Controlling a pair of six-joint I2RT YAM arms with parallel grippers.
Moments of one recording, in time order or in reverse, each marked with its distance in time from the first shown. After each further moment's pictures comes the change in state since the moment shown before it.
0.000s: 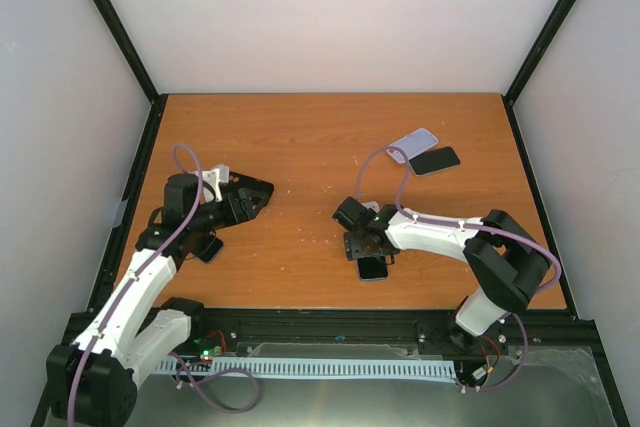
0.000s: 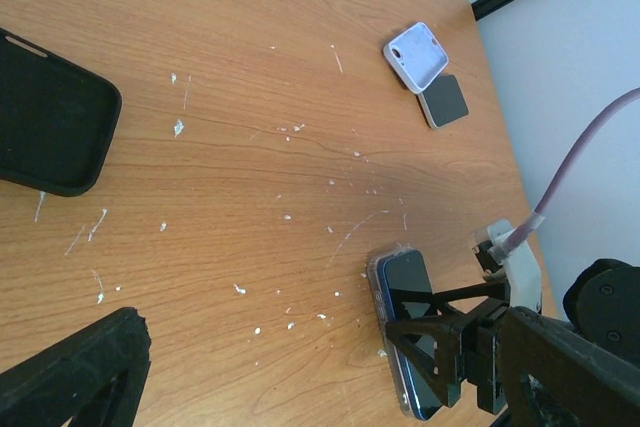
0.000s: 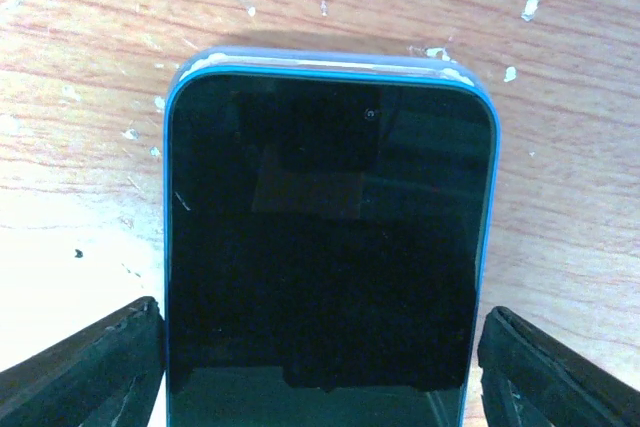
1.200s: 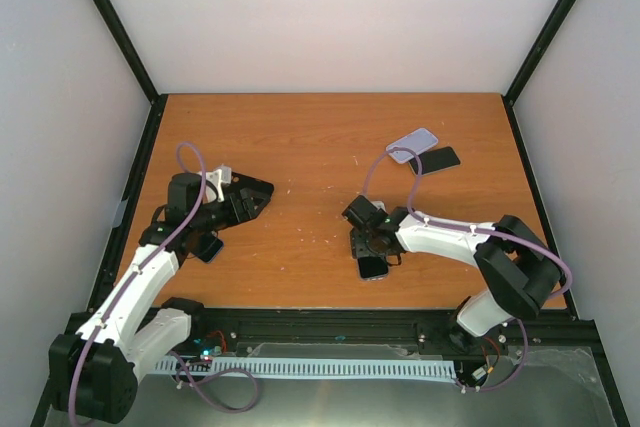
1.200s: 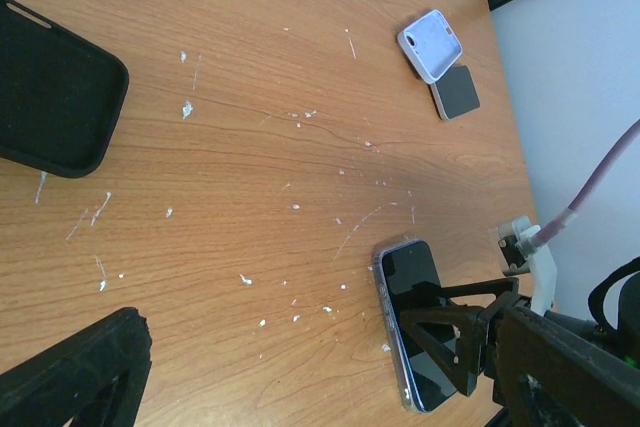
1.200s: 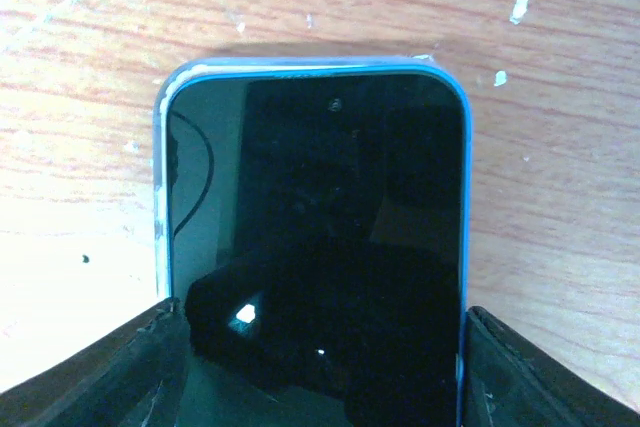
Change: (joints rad) left arm -0.001 0.047 -0.005 0.009 0.006 -0.017; right arm -0.039 -0.061 -0.071 0.080 -0.051 -0.019
